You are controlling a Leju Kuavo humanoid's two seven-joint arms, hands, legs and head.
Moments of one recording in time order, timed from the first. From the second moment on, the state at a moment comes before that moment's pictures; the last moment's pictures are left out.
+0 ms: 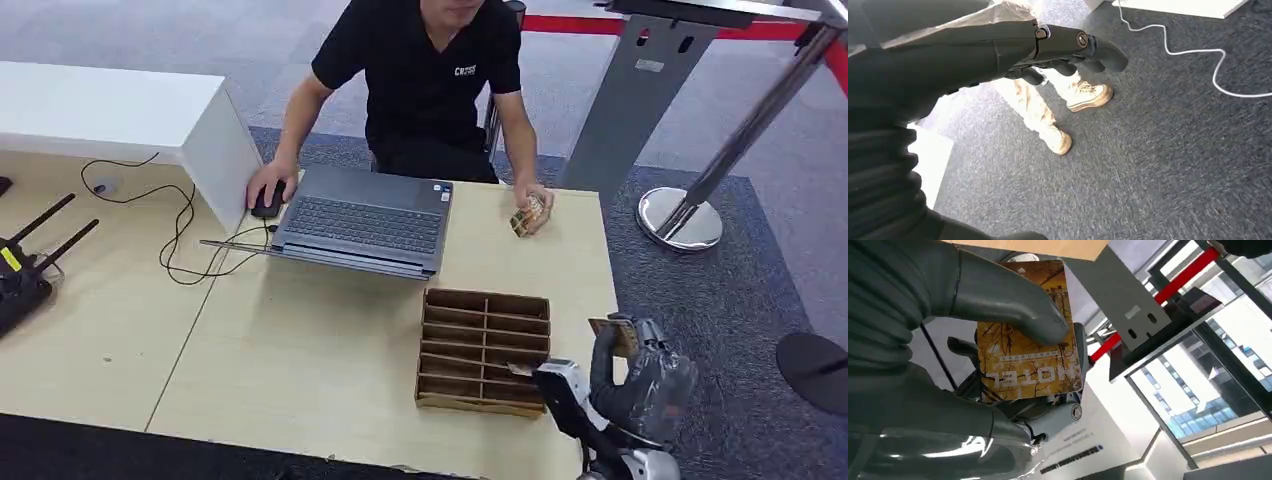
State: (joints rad) left arm -0.05 0.05 -0.76 -0.33 -0.45 0.70 0.54; right arm 0.20 0.29 -0.12 -1.75 1.18 -0.70 -0.15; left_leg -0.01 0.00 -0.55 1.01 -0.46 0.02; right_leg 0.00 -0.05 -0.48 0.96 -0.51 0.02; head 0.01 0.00
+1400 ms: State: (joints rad) left arm -0.05 0.05 -0.72 -0.33 -0.48 0.70 0.55; right arm 0.20 -0.12 0.26 -1.77 1.52 -0.70 0.69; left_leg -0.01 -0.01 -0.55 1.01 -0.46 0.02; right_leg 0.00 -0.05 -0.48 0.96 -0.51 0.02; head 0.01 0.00
